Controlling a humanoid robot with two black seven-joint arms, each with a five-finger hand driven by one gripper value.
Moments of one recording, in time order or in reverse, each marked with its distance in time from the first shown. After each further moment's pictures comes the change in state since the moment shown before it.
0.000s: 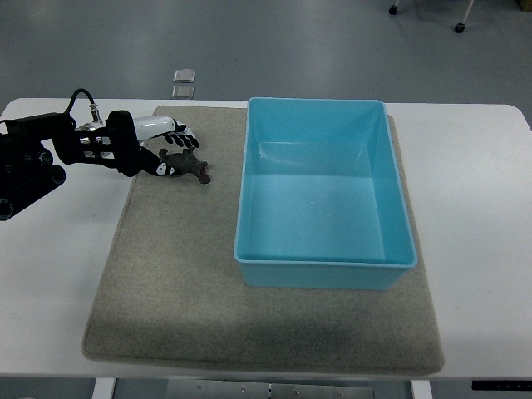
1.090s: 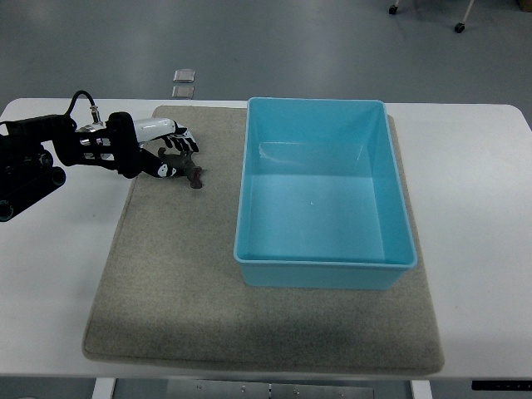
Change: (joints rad) left arm 0.009 0.000 0.001 -0.001 -0.002 -0.005 -0.005; right arm 0.000 0.000 0.000 0.000 0.000 0.000 0.000
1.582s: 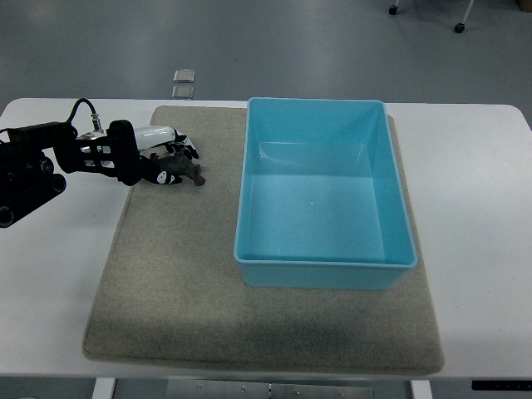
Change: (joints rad) left arm 0.011 -0.001 0.023 0.001 0.000 0.000 -0.003; right arm 0.000 0.000 0.000 0.000 0.000 0.000 0.000
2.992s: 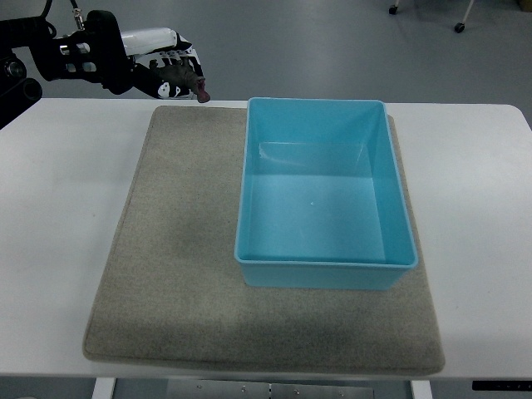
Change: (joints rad) left arm -0.265 0.056 -0.104 -0.067 -0.020 -0.144 0.009; right arm 0.000 0.000 0.000 0.000 0.000 0.000 0.000
